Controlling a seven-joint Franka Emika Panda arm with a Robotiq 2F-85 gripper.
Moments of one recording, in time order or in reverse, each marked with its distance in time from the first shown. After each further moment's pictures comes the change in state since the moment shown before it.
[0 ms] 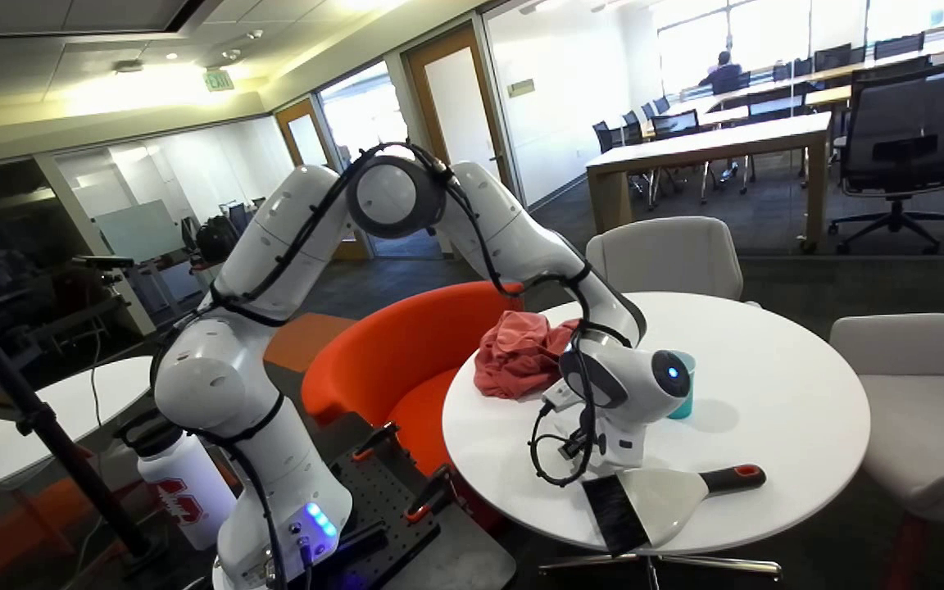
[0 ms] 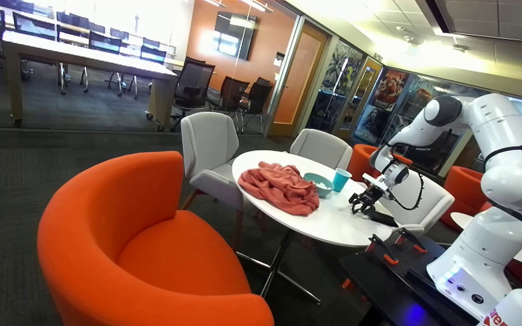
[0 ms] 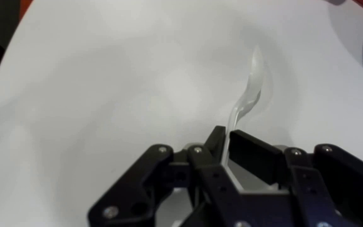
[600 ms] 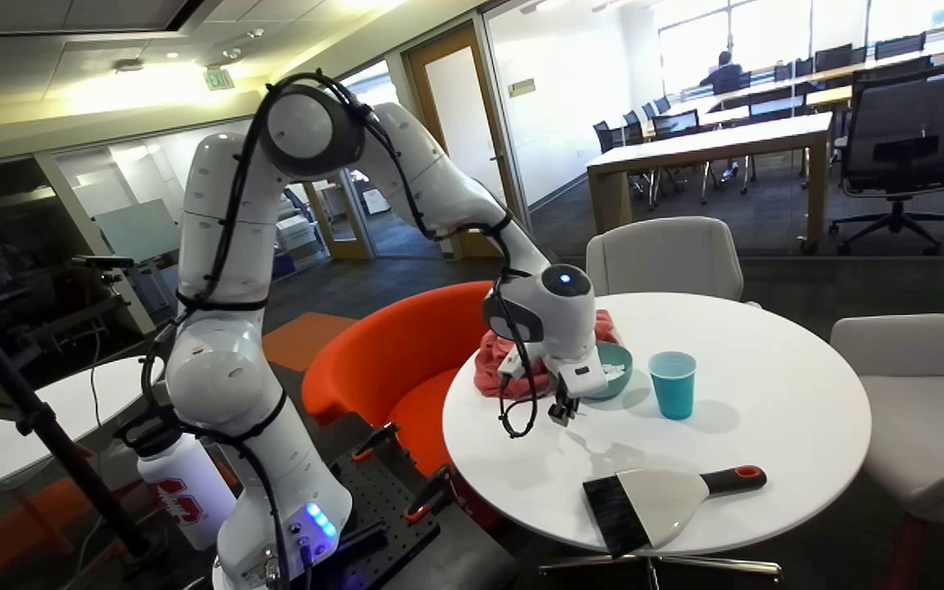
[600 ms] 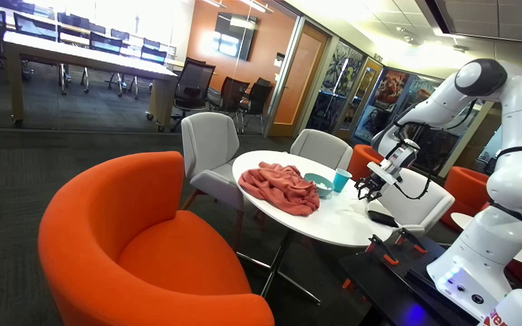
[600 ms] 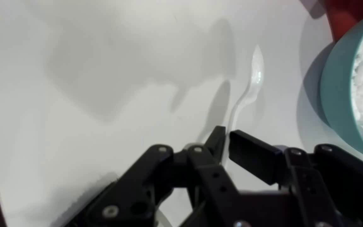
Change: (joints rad) arm 0.158 -0.400 0.036 -0.419 -0.003 0.571 -0.185
